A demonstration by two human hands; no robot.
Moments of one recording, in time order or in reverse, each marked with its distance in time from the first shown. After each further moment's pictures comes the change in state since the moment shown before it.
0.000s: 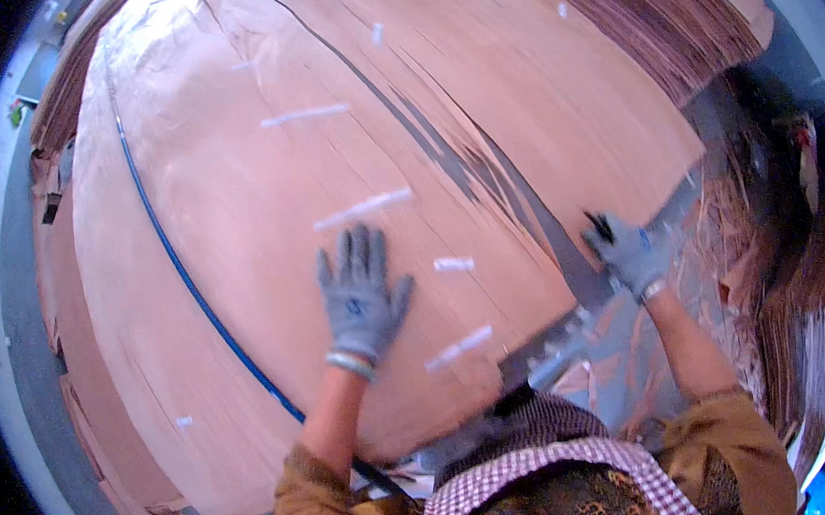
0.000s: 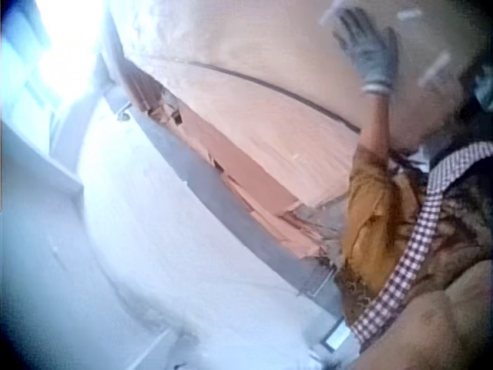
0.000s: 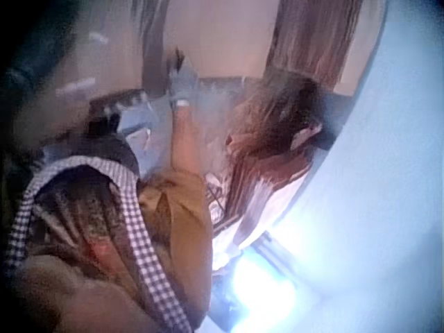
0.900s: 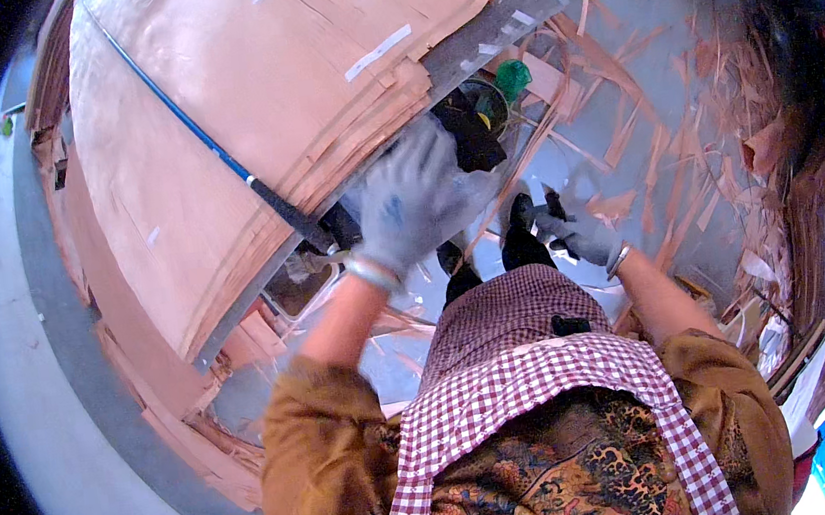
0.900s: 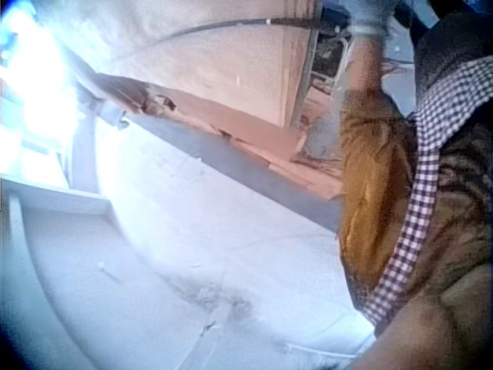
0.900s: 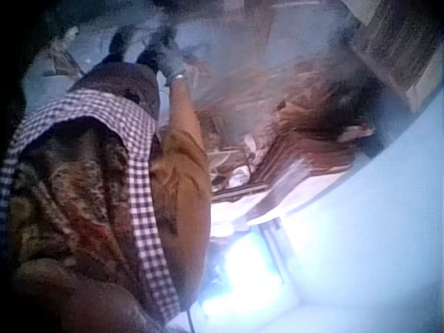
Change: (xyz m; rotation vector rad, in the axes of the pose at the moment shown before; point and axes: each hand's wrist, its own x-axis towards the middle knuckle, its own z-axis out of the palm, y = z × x) left_hand -0.210 0.161 -0.016 -0.242 -0.023 0.380; right_hand -0.336 0.079 0.117 0.600 -0.790 0.091
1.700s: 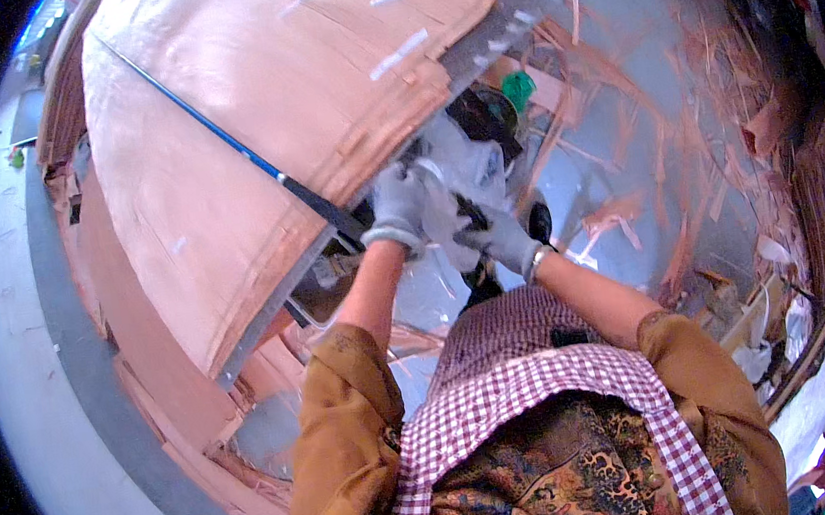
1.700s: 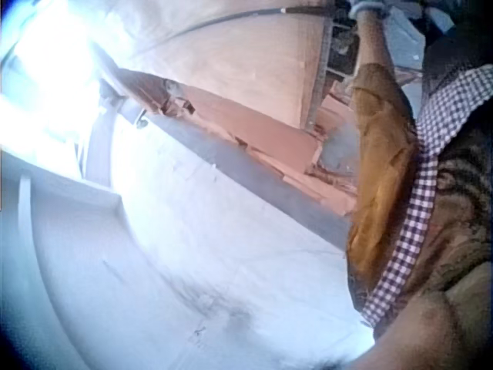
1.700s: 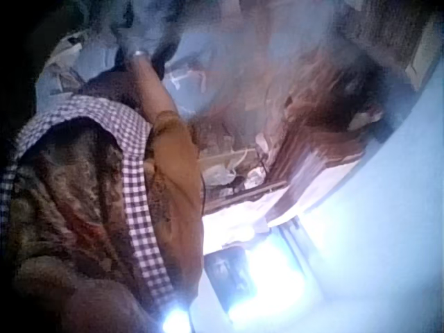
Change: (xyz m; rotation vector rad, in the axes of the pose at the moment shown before) left_hand -0.049 -0.071 0.064 -0.614 -0.037 -0.861; right_hand 0.066 -0.091 0.139 0.502 0.255 -0.208
